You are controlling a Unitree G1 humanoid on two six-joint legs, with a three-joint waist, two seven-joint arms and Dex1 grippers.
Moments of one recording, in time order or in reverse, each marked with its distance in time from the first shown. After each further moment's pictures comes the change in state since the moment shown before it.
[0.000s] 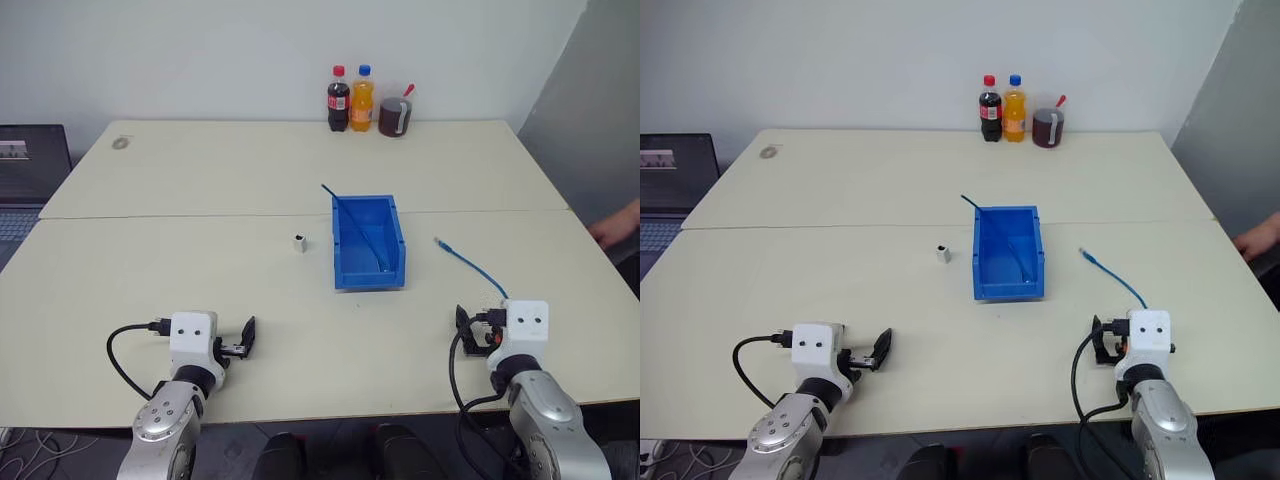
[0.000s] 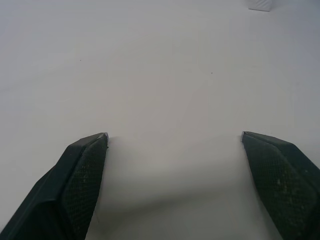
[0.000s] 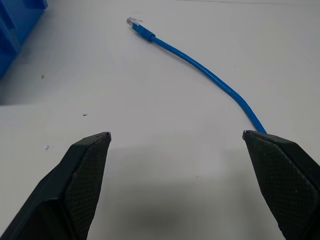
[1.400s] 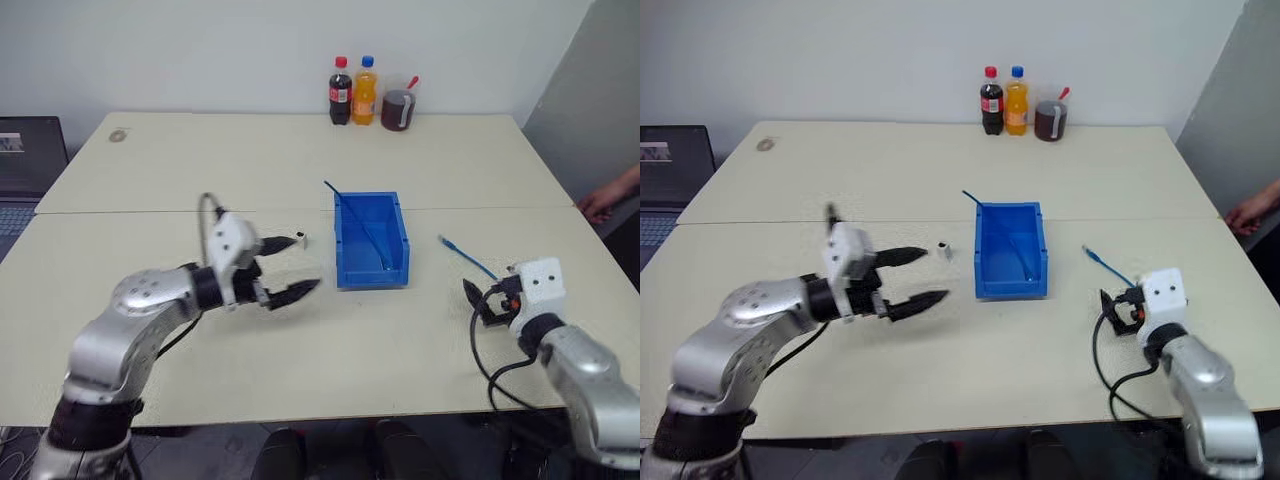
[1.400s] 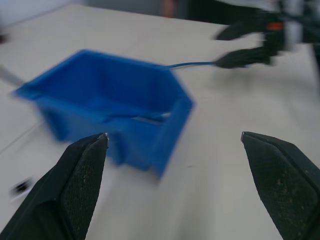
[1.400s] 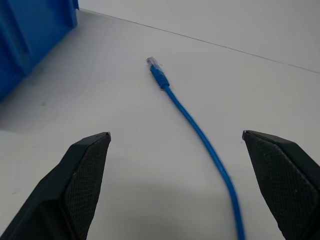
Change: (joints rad) left arm -0.668 0.471 -0.213 0.094 -0.382 0.148 -0.766; right arm -0.301 -0.407 -0.117 0.291 0.133 -0.008 0.343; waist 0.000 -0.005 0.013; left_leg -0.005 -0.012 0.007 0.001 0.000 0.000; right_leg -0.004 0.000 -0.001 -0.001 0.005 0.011
